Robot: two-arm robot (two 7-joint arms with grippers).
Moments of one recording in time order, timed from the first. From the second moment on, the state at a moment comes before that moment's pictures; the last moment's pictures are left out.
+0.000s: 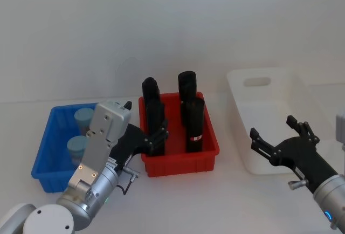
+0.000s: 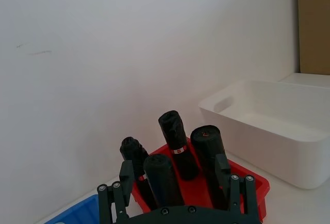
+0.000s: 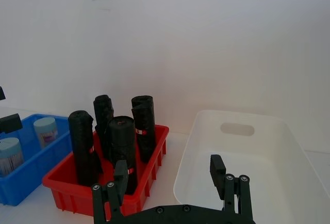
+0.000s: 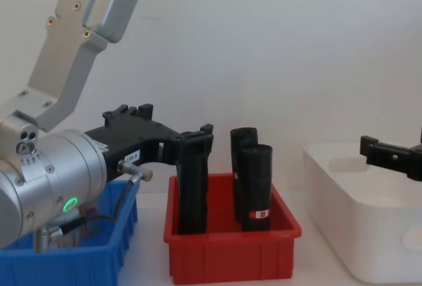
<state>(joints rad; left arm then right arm) -0.24 0.38 0.45 -1.63 -0.20 0.01 -0.01 -0.01 0.34 -0.23 -1.77 0.29 0.03 0.07</state>
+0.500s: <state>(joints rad) -0.24 0.38 0.45 -1.63 -0.20 0.01 -0.01 -0.01 0.34 -0.23 -1.77 0.29 0.03 0.07</state>
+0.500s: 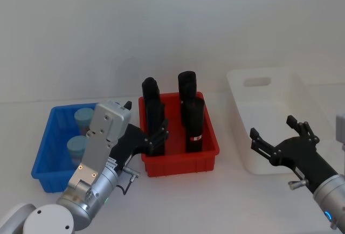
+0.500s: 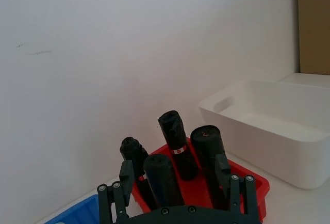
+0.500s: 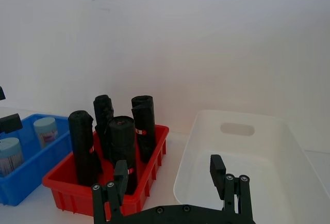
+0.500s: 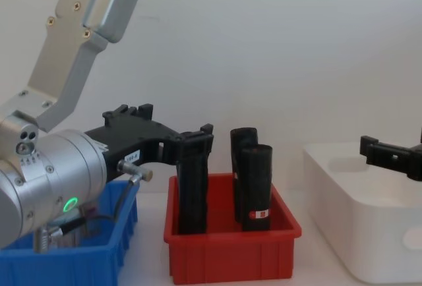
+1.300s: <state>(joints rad) -0.24 0.38 0.45 -1.63 -0.20 0.01 -0.01 -0.01 0.34 -0.23 -1.77 0.29 0.03 0.07</state>
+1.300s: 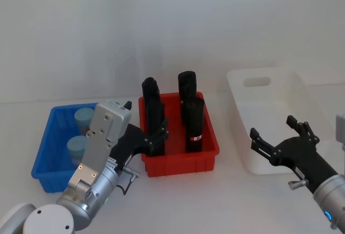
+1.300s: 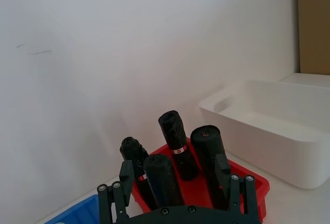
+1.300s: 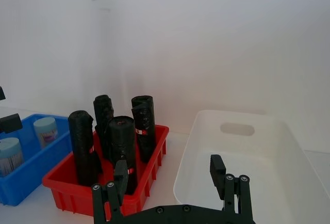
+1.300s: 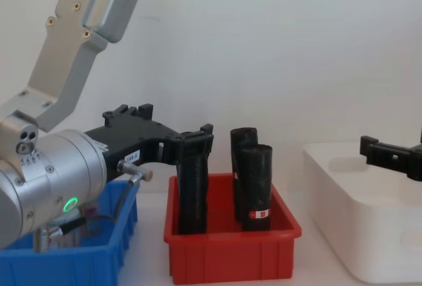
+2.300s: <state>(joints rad) -0.25 0.38 0.44 -1.61 -0.22 0.02 -0.02 -0.01 0.34 -0.23 -1.77 0.29 0.03 0.07</state>
